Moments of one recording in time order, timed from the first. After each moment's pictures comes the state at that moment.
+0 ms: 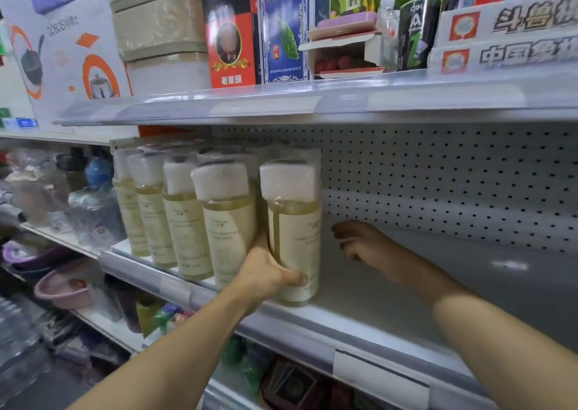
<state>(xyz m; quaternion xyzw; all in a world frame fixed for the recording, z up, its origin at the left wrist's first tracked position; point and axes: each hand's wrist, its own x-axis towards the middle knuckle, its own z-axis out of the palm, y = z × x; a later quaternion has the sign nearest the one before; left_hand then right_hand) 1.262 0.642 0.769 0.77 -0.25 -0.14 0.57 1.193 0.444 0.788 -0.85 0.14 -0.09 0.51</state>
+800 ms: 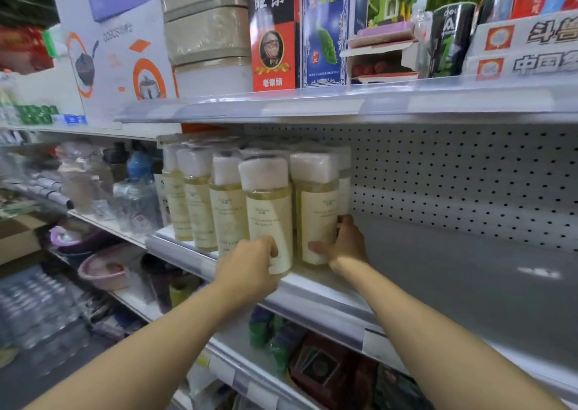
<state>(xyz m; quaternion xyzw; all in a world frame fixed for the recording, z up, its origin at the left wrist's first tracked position) 1.240 0.719 0.796 0.95 -0.26 0.05 0.15 1.230 0.532 0.766 -0.83 0.21 -0.23 0.47</state>
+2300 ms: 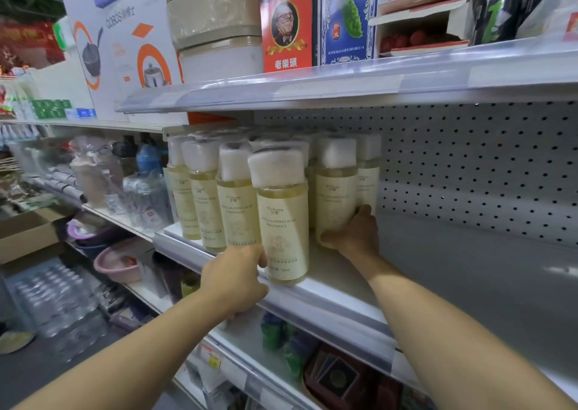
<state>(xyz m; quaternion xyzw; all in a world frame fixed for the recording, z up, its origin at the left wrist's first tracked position) 1.276 0.739 0.780 0.97 -0.22 0.05 0.10 1.295 0.515 0.753 -0.82 0.28 -0.26 0.43</state>
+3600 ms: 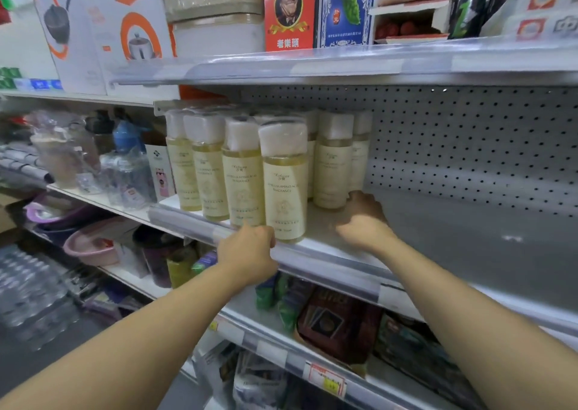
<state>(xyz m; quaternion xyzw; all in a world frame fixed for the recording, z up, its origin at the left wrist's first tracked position) 1.252 0.755 0.770 0.96 -0.28 0.02 0.10 1.203 0.553 0.776 -0.92 0.27 -0.17 0.23</state>
